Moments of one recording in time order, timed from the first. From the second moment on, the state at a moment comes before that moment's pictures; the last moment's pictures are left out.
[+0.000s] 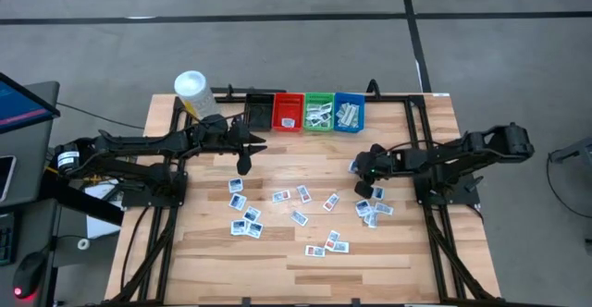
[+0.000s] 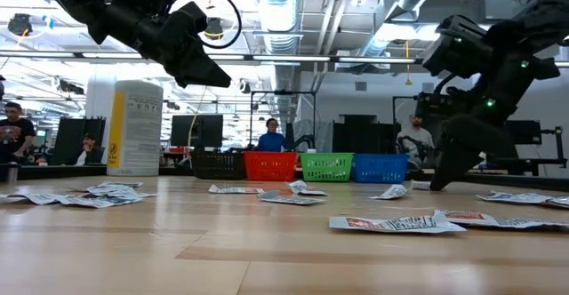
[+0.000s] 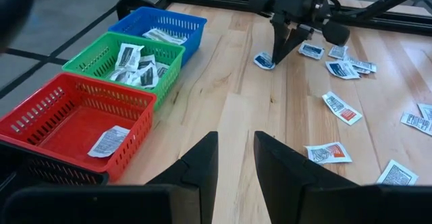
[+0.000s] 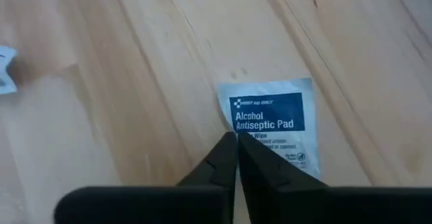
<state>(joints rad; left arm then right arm) 0.31 1.10 0.52 0.16 0.10 0.07 -0.07 1.37 0.34 -0.10 0.19 0.30</state>
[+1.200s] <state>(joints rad) 0.29 1.15 0.52 0.74 0.31 0.04 -0.23 1.45 0.97 0.42 -0.66 0.11</state>
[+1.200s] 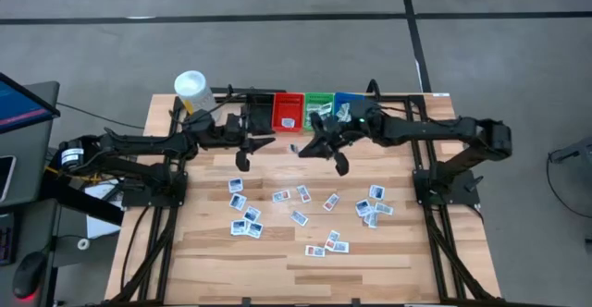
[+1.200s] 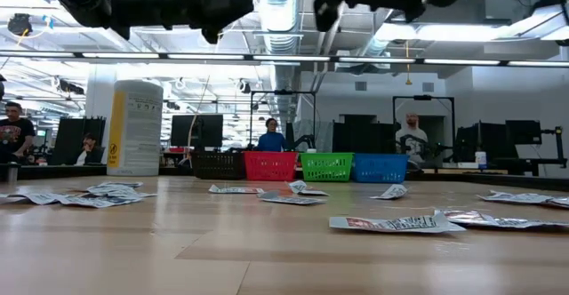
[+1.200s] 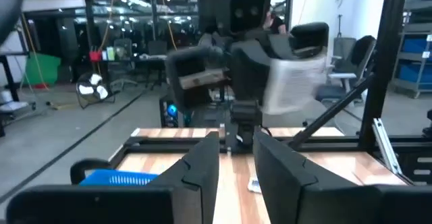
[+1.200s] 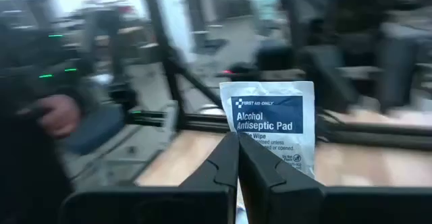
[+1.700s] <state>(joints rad) 0.27 1.15 0.52 0.84 0.46 -0.09 -0.23 1.78 1.33 0.46 -1.07 0.17</state>
